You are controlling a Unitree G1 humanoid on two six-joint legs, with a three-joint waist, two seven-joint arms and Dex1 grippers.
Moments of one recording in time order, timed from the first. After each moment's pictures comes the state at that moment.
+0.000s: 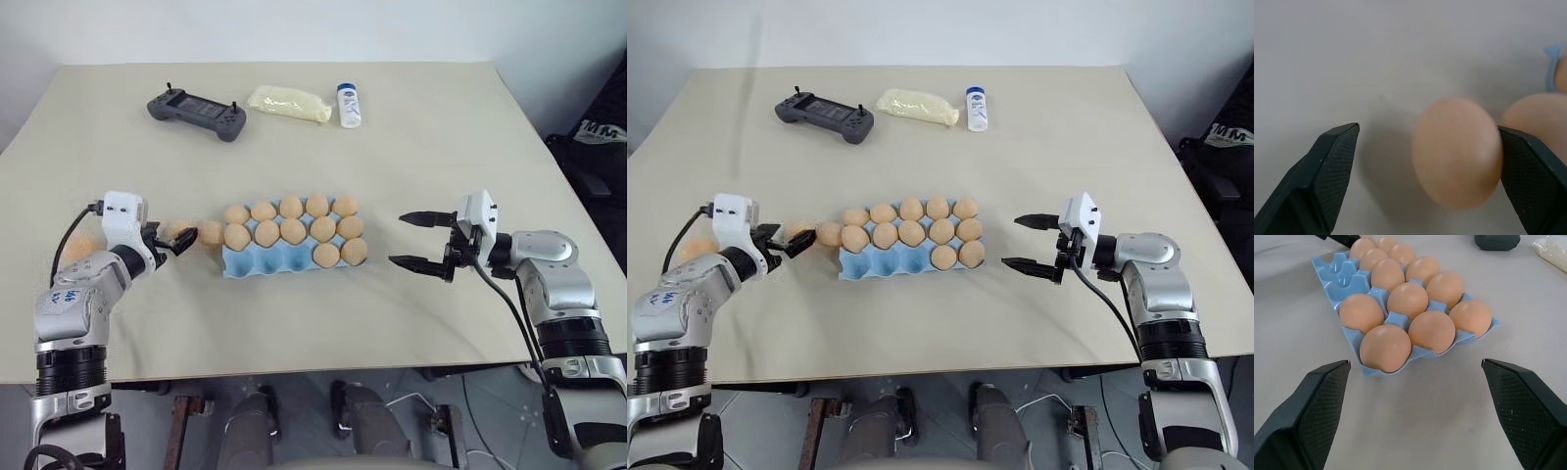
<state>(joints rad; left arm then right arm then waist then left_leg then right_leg) -0.39 0.60 0.28 0.08 -0.35 0.75 -0.35 -0.54 -0.63 -0.03 0.33 0.35 0.07 1.28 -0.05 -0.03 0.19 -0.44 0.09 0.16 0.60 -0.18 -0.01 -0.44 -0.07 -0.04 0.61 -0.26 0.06</state>
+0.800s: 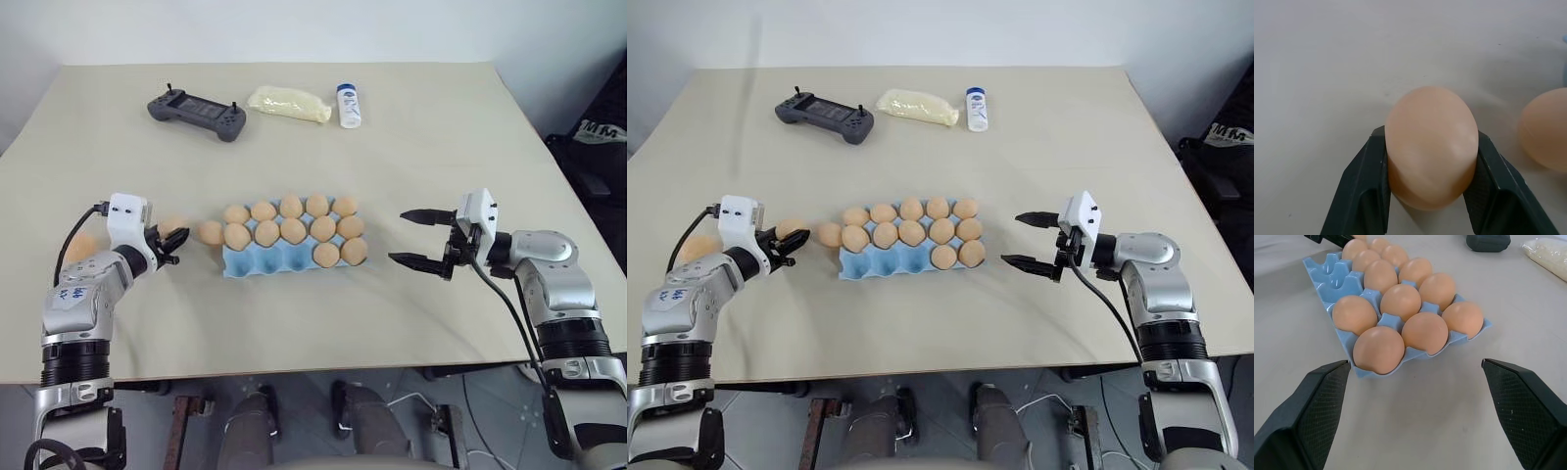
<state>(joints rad) -0.39 0.61 0.28 0.13 -0.31 0.69 -0.37 -0.54 -0.63 -0.03 0.32 0.35 0.08 1.25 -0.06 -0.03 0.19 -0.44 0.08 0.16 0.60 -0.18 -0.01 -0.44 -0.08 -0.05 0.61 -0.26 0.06</state>
